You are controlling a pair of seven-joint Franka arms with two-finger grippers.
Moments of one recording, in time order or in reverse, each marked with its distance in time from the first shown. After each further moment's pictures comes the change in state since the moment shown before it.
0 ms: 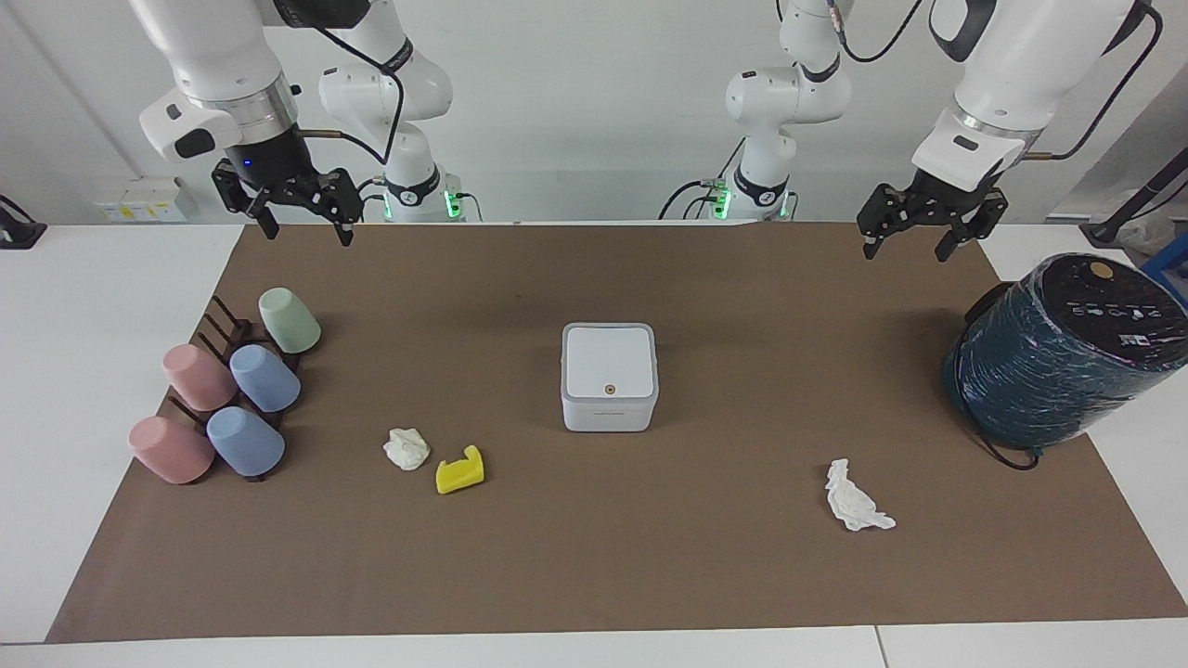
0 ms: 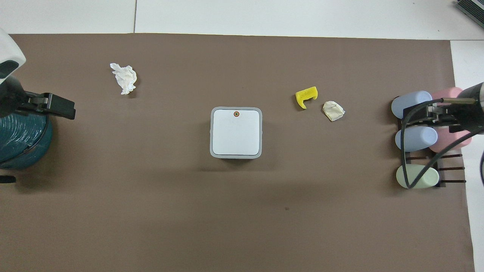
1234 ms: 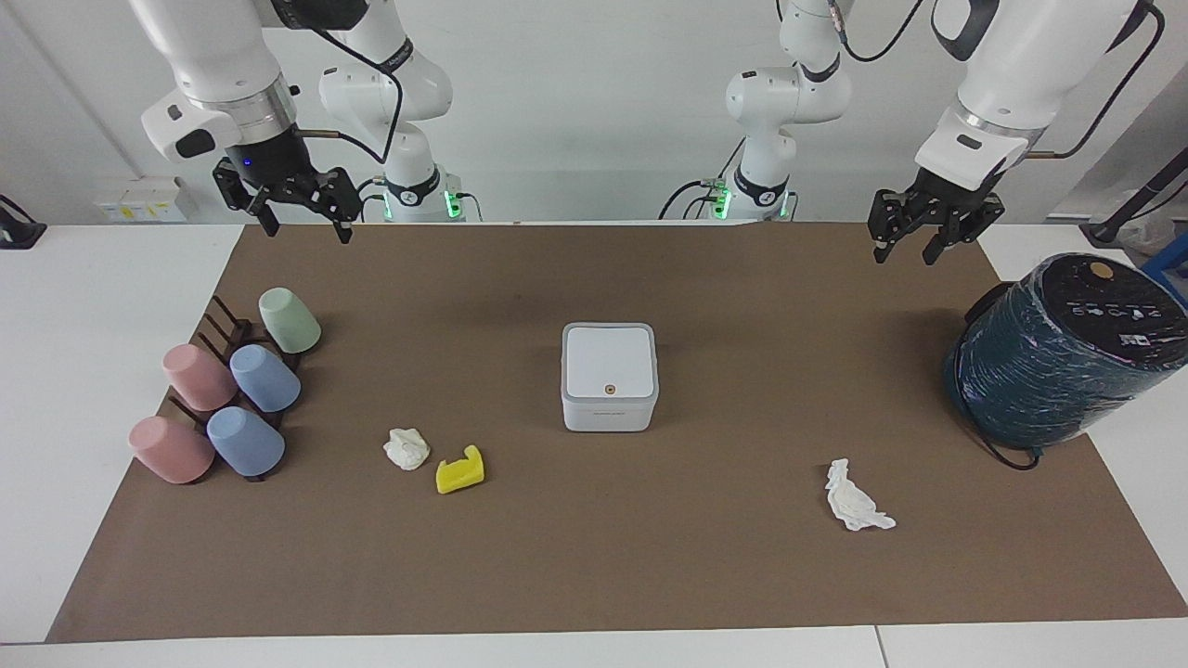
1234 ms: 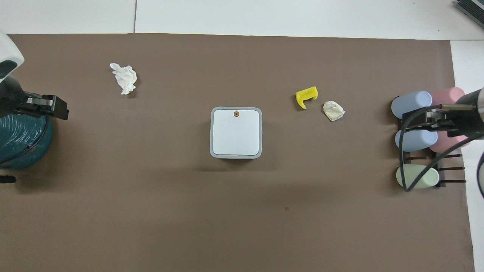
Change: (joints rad) left arm -0.002 -0.003 0.000 -0.004 -0.007 0.015 -0.002; right arm -0.013 -0.030 0.008 -0.073 0.005 0.058 0.000
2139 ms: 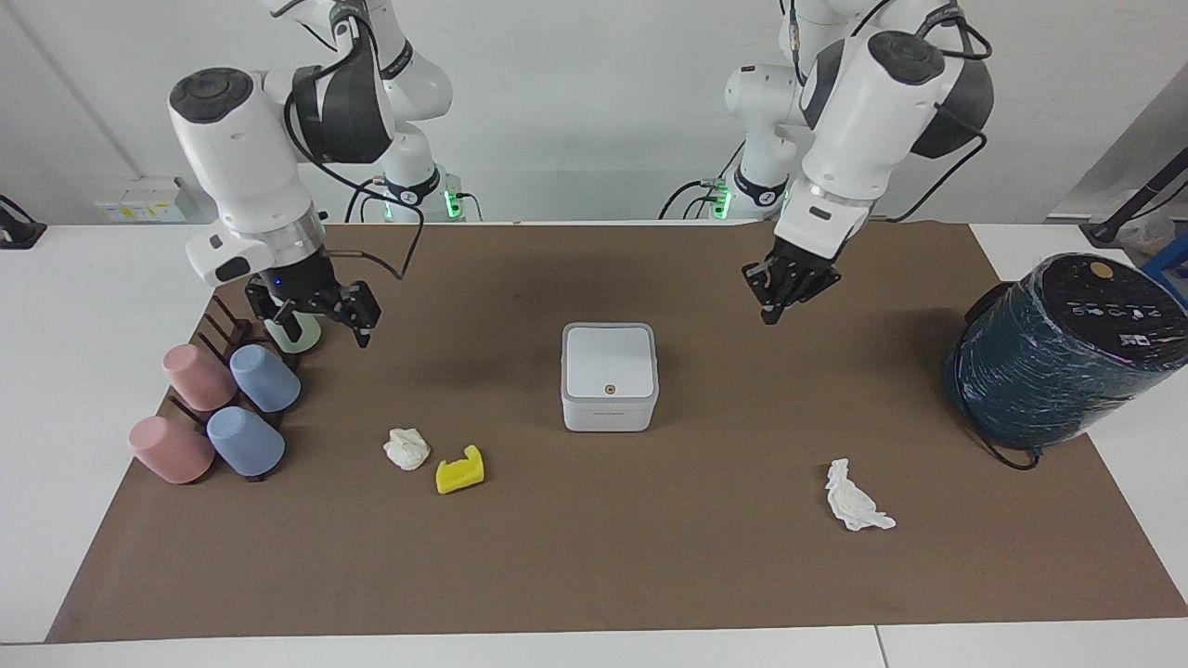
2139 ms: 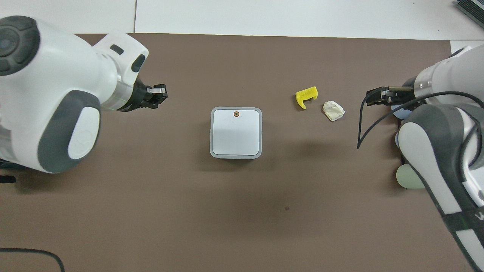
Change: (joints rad) left arm -0.252 0.131 -0.009 -0.106 -0.071 0.354 -0.522; right arm -0.006 0.182 -0.007 -0.144 0.000 0.438 -0.018
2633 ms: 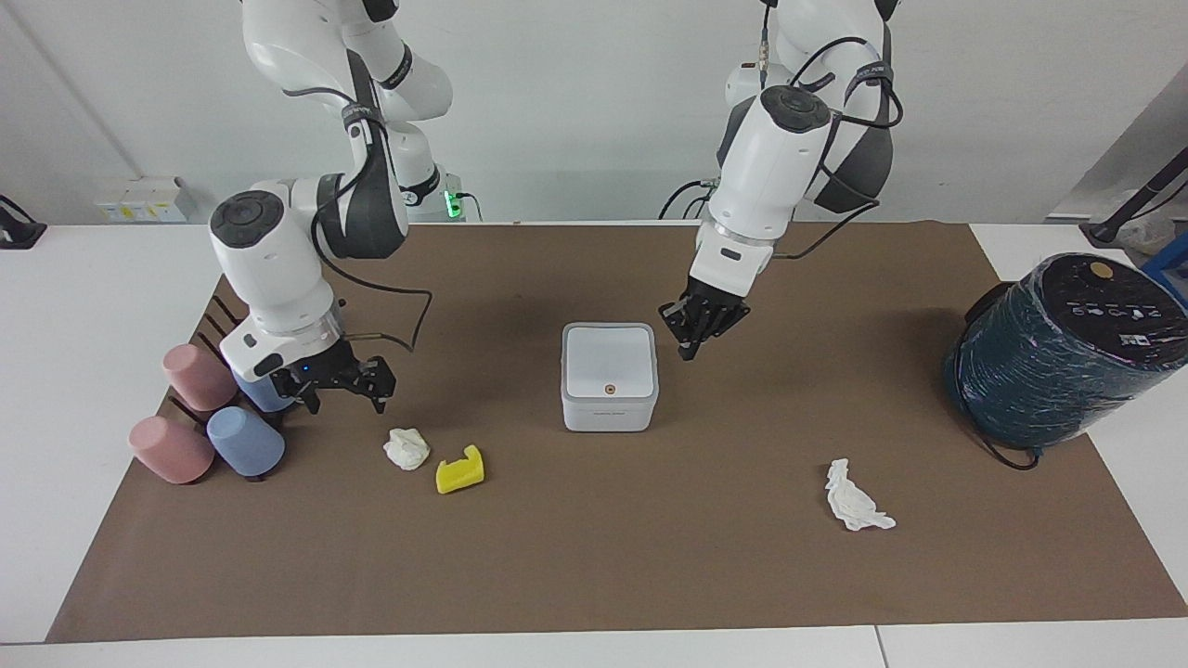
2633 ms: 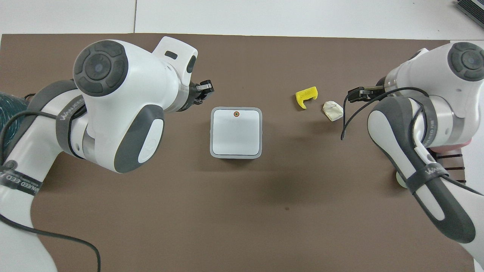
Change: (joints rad) left arm -0.123 0.072 -0.001 -0.004 -0.027 0.193 -0.238; right arm -0.005 0.184 0.001 -0.001 0.000 0.181 -0.118
